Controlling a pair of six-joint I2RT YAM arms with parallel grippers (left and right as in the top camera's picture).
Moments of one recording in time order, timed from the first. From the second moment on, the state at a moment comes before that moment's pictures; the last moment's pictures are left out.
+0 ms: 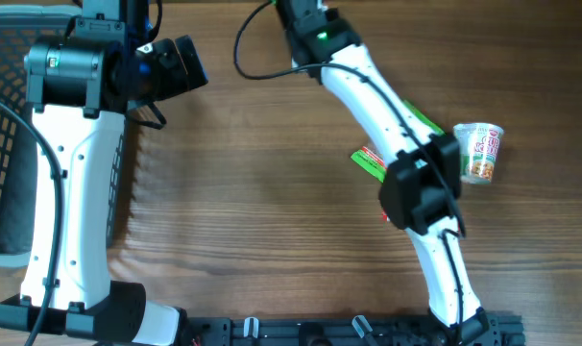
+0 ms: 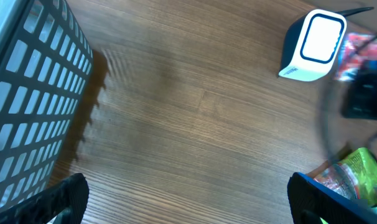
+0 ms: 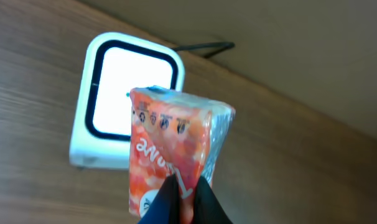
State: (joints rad) left arm -0.14 1.65 2.04 -1.44 -0.09 -0.46; right arm 0.53 2.42 2.30 -0.77 0.57 -0.09
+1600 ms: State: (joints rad) left arm -0.14 1.65 2.04 -1.44 -0.09 -0.46; right arm 0.45 1.86 1.56 -1.32 0.15 0.14
